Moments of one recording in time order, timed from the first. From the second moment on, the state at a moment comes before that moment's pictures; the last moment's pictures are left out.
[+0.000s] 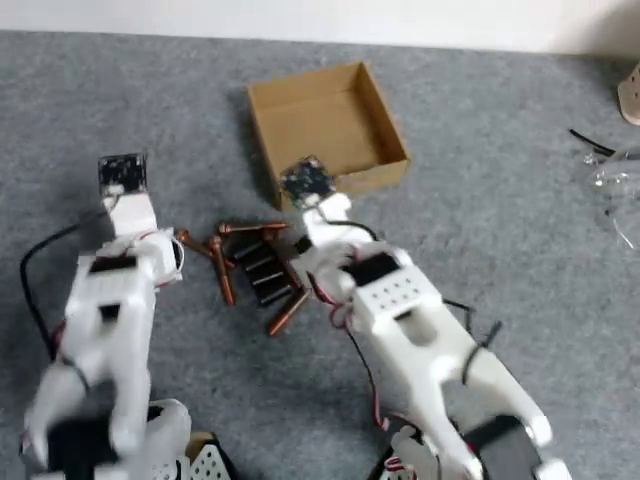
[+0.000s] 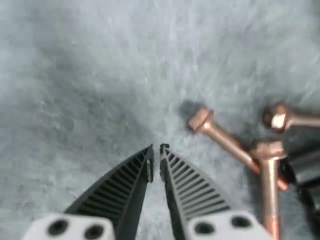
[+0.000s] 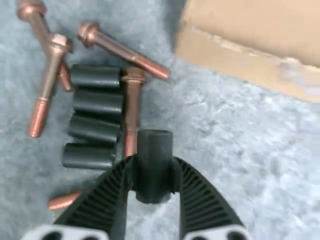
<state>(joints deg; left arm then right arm) -16.3 -19.9 55.3 32.4 5.5 -32.8 -23.0 47.3 35.6 9.5</state>
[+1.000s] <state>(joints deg) 1.5 -5.8 36.7 53.3 15.5 -29.2 -30.3 59.7 30.4 9.5</state>
